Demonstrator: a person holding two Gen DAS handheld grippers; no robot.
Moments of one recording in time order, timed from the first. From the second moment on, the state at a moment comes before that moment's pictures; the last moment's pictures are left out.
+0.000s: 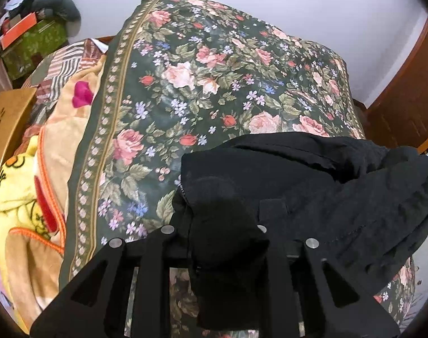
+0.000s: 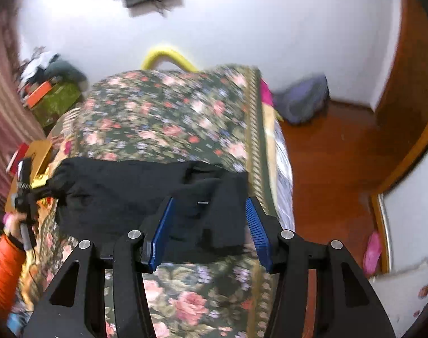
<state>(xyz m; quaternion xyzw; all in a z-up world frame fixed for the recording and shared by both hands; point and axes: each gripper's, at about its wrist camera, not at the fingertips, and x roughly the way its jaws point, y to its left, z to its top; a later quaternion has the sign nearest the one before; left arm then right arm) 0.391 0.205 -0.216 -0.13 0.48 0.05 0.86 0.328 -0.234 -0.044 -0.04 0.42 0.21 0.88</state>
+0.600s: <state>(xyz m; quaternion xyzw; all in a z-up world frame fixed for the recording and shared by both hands) 0.356 0.238 -0.197 -0.19 0.49 -0.05 0.85 0.366 -0.085 -0.162 -0.15 0.46 0.21 0.85</state>
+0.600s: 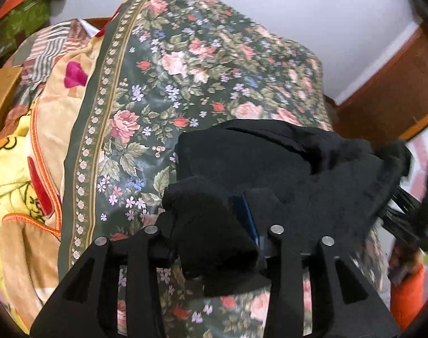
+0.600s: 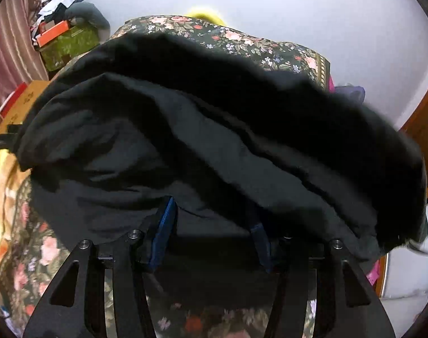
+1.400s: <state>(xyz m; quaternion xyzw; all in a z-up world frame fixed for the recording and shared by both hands) 0.256 0.228 -0.129 -0.05 0.42 -0.01 0.91 0.354 -0.104 -0.131 -0.05 0.45 0.20 0.87</state>
